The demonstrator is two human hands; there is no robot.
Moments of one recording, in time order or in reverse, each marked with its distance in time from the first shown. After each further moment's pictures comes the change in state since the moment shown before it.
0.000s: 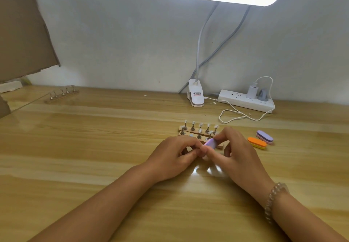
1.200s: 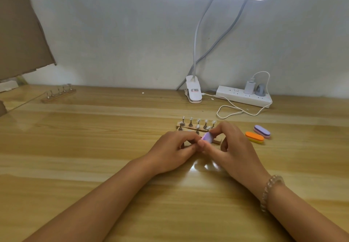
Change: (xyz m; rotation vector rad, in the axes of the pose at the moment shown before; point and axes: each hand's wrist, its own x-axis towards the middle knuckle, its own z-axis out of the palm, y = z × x) left_hand 0.006 0.002 -0.001 0.025 -0.029 -0.001; right_hand 0.001 -0.002 0.002 0.024 0.015 -0.018
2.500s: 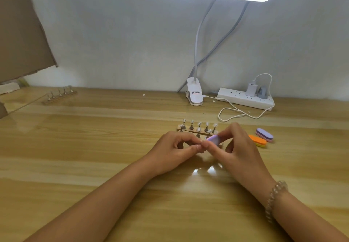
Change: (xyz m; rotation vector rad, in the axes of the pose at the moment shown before) left_hand -0.002 0.004 -0.005 -0.277 0.046 -0.027; right_hand 0.001 0.004 0.000 0.057 0.052 0.129
